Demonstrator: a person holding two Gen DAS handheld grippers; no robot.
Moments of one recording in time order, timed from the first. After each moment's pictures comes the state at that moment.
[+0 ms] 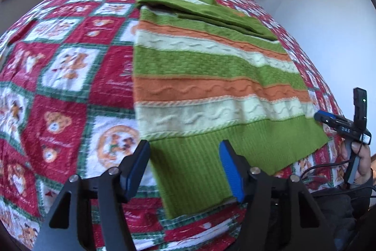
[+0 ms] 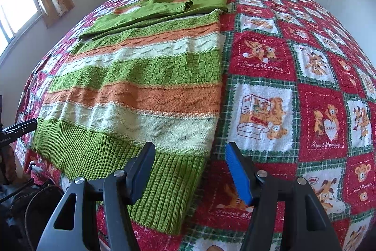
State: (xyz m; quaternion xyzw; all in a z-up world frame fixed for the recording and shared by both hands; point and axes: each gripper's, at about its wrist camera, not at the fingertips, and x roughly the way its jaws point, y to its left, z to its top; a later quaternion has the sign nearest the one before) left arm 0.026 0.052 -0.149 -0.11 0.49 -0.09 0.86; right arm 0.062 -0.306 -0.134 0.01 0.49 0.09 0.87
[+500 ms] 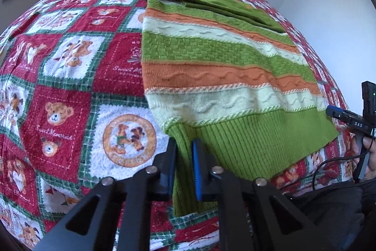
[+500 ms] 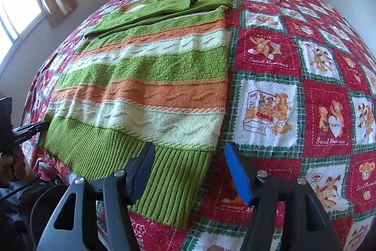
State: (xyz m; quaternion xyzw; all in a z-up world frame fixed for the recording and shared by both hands) left arm 0.027 0.053 -0.166 -0.10 0.50 -0.09 0.86; right arm 0.058 -0.308 -0.132 0.03 0.50 0.10 0.86
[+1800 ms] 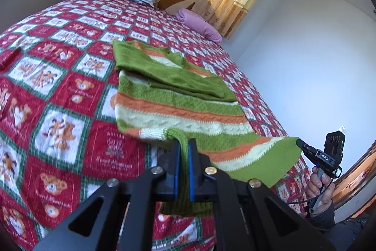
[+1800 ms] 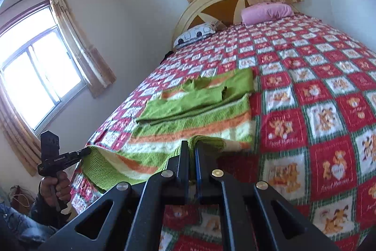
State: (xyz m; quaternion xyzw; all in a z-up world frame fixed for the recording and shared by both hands) left arm 0.058 0.093 -0.078 -0.22 0.35 -0.19 0.89; right arm 0.044 -0.328 -0.031 0.16 0.29 0.18 0.93
